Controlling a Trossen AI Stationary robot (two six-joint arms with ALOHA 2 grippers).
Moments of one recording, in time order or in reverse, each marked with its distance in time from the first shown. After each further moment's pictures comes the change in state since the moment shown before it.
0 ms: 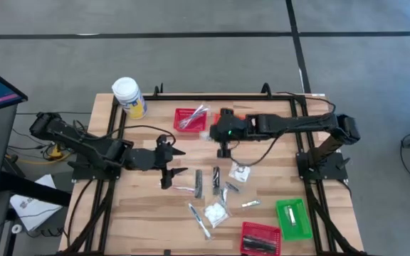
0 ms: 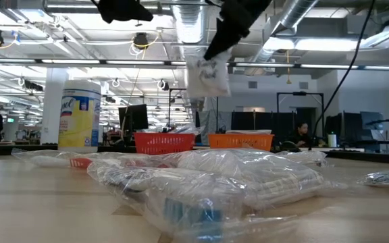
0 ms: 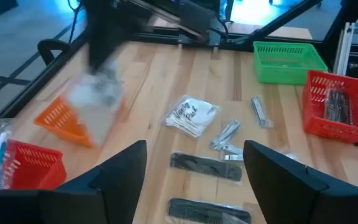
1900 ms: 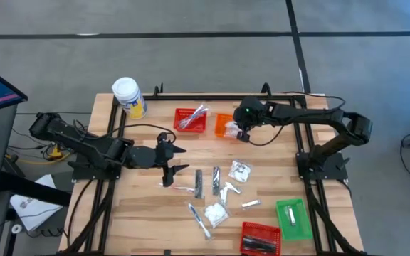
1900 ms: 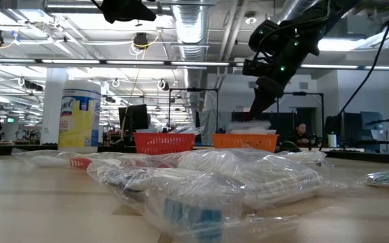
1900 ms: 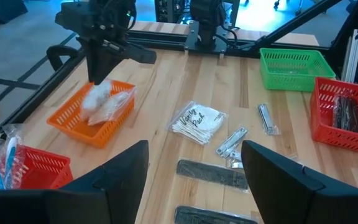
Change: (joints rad) left arm 0.022 0.002 -0.001 0.026 -0.008 0.020; right arm -0.408 -0.143 -0.491 0.227 -0.239 -0.042
